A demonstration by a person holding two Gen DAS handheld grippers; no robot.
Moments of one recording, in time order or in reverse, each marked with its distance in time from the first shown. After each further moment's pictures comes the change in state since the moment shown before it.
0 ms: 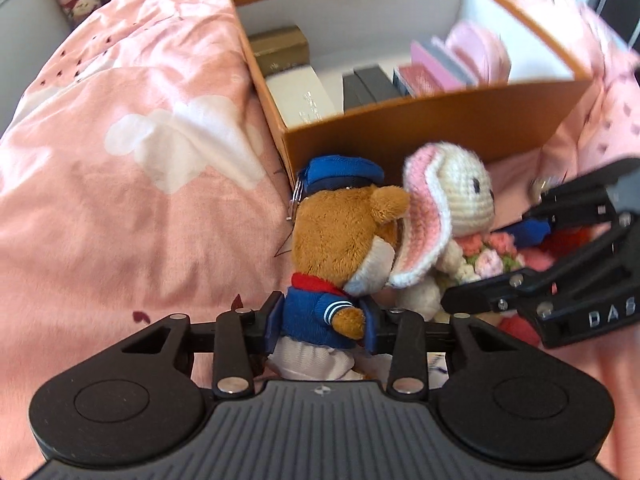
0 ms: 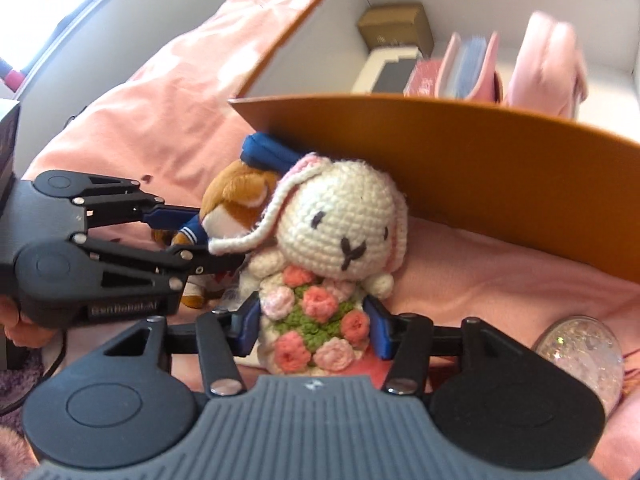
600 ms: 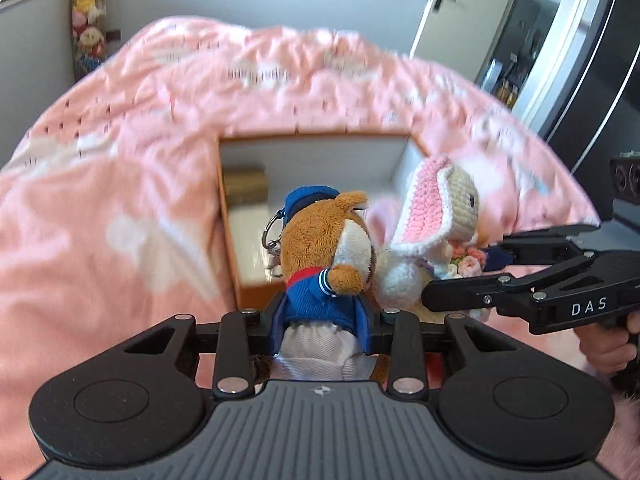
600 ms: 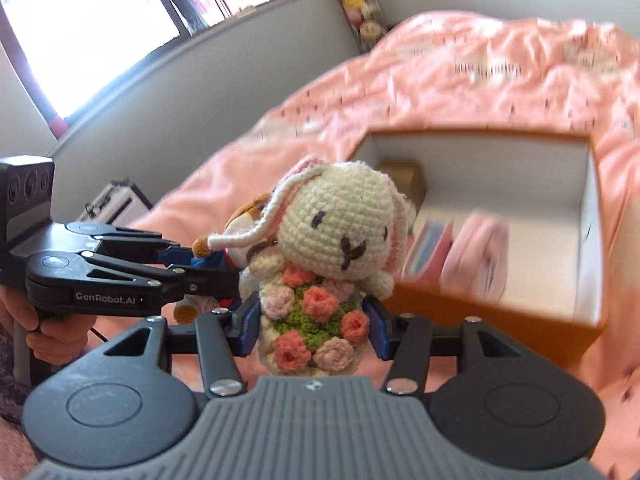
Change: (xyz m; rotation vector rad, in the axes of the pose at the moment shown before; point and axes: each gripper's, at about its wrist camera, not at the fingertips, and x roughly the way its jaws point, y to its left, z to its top) left arm -0.095 -0.003 0.040 -0.133 -0.309 -0.186; right arm -0.120 0.005 0.038 -0.074 -0.287 0.038
